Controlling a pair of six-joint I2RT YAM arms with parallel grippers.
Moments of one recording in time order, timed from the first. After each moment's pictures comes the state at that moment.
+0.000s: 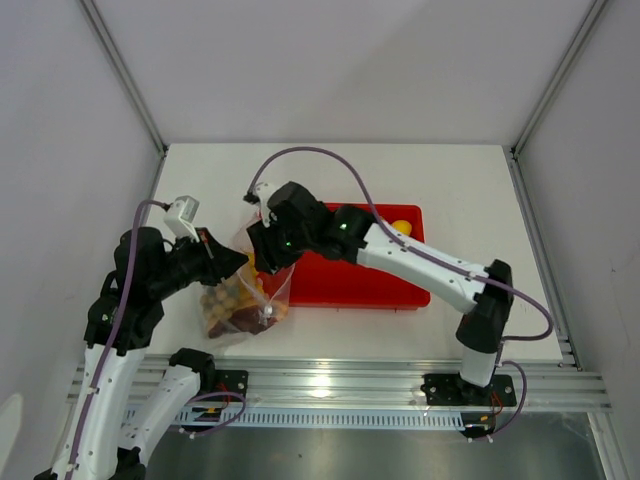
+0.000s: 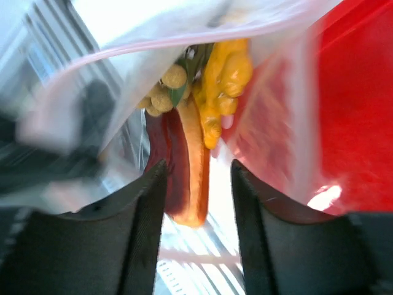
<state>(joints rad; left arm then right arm) -0.21 0.65 1.04 -0.81 0.43 -0.46 1.09 1.85 1.87 -0.72 -0.12 0.34</state>
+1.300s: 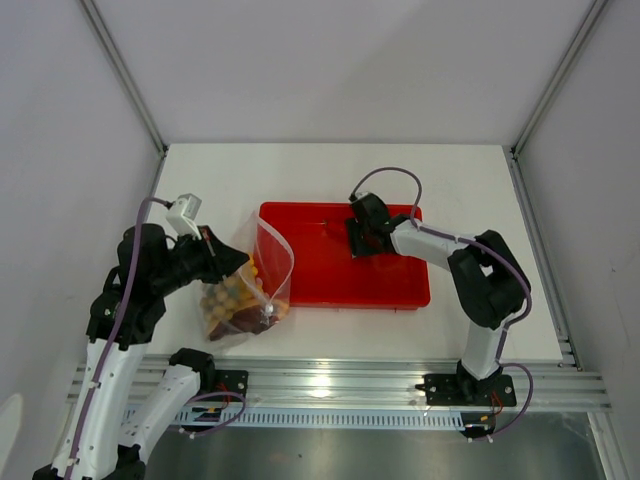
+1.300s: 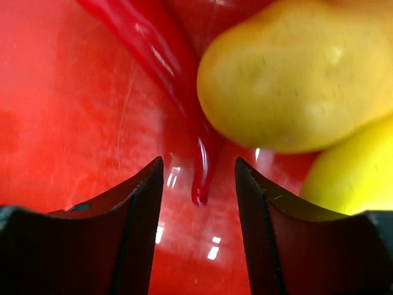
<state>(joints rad) -0.21 0.67 1.04 -0.81 0.43 -0.46 0.63 1.84 1.20 -0.32 0.13 0.32</state>
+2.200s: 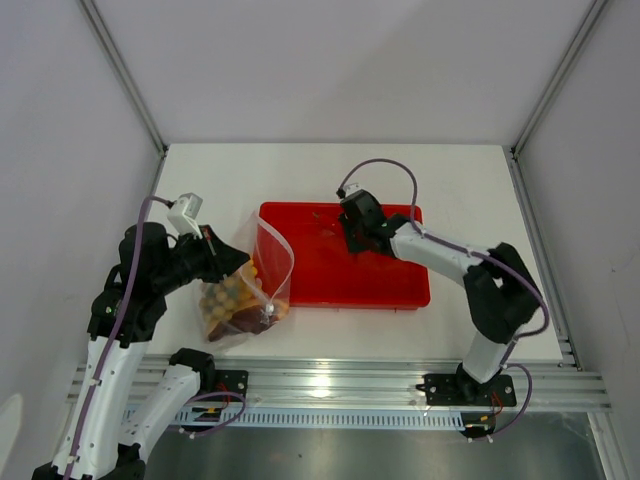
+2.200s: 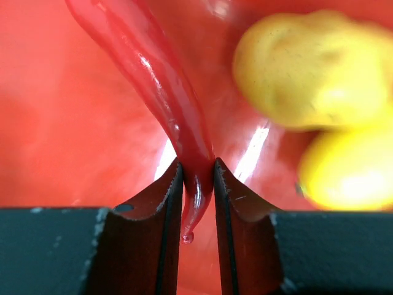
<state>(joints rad) -0.21 0.68 1.04 -0.81 0.43 -0.46 0.70 1.81 1.24 -0.33 0.19 0.28</state>
